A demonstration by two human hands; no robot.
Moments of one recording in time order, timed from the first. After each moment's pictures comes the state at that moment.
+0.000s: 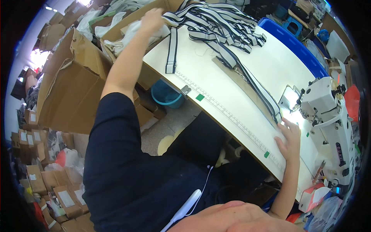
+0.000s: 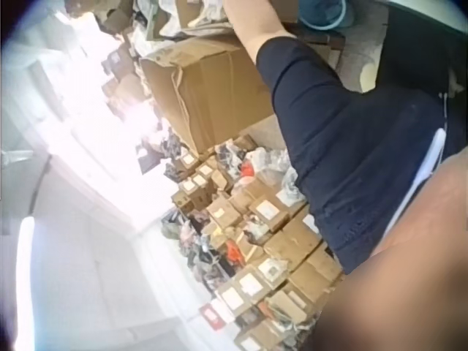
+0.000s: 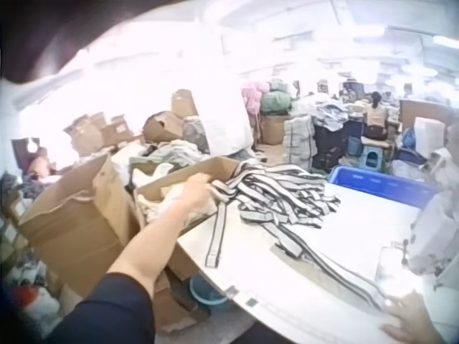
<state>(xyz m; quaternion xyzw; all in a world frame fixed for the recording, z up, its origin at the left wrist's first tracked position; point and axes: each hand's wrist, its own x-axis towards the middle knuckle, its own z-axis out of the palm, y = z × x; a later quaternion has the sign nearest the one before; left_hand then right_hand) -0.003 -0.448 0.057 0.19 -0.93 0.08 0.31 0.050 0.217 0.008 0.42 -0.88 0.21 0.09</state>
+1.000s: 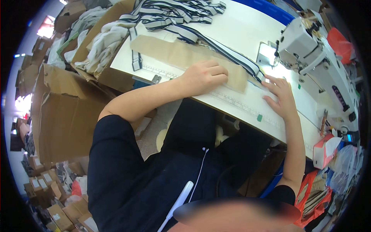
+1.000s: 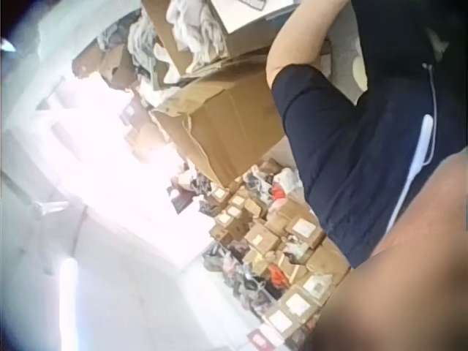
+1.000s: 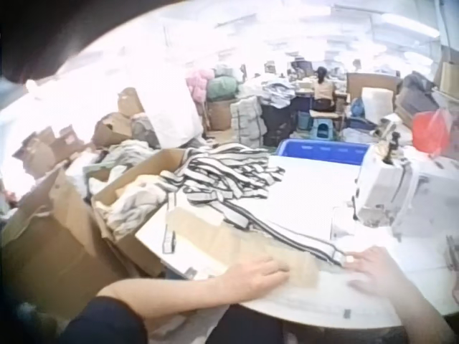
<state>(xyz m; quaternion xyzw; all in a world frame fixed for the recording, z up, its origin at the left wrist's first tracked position) 0.092 -0.108 0.007 -0.42 -0.85 -0.16 0.28 0.052 0.221 0.010 0.41 -0.89 0.19 0.08</state>
